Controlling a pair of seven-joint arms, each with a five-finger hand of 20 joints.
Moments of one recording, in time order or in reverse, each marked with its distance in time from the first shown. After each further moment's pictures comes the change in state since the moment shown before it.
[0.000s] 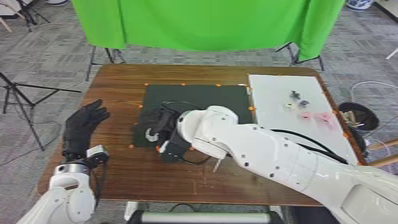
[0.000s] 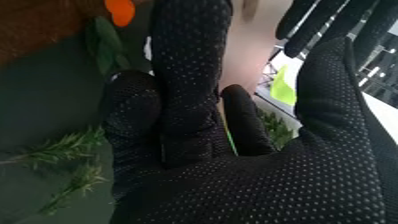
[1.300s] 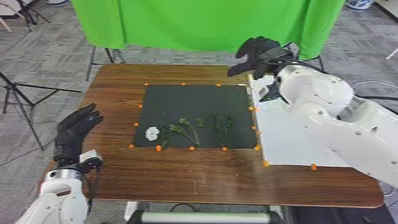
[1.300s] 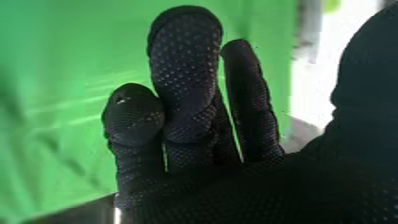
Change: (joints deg) left arm 3.9 -0.5 -3.7 -1.6 1.9 -0.1 -0.6; right arm -5.4 31.2 19.7 -14.0 -48.7 -1.4 -10.6
